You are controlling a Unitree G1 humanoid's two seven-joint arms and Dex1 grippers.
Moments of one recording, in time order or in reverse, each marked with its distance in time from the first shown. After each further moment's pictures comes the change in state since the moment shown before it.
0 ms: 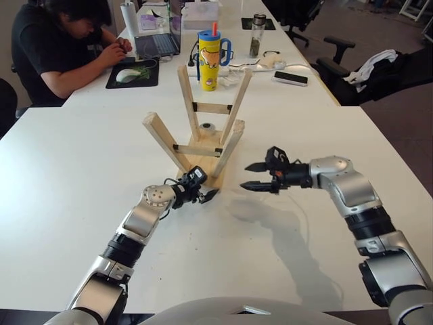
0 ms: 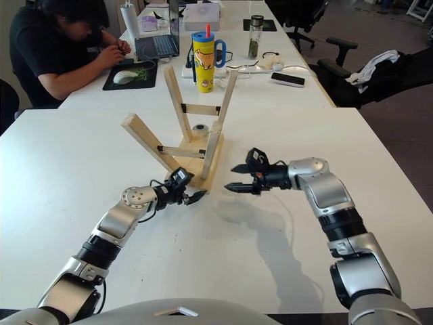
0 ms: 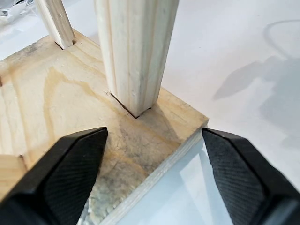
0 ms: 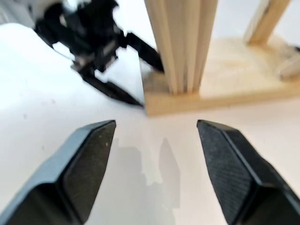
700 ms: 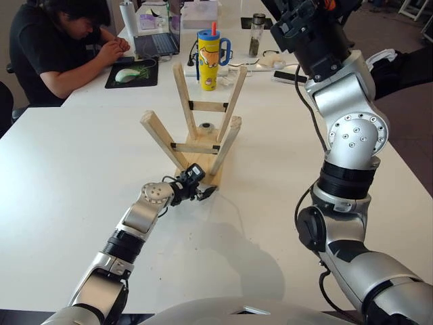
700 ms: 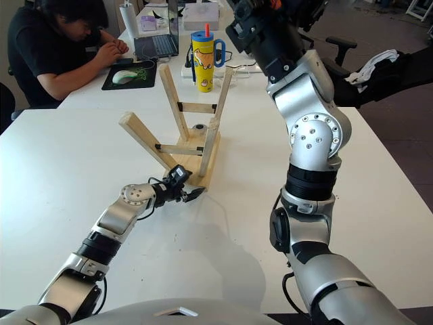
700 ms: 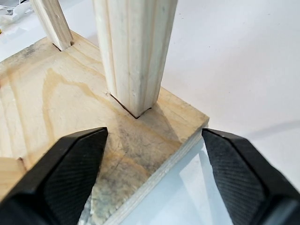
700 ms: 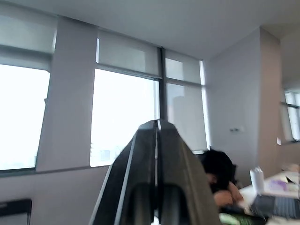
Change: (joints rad) left arm -0.019 -0.005 0.005 0.041 -0.002 -0.026 -0.023; right arm -0.420 0.518 -0.328 -0.311 0.485 0.067 -0.739
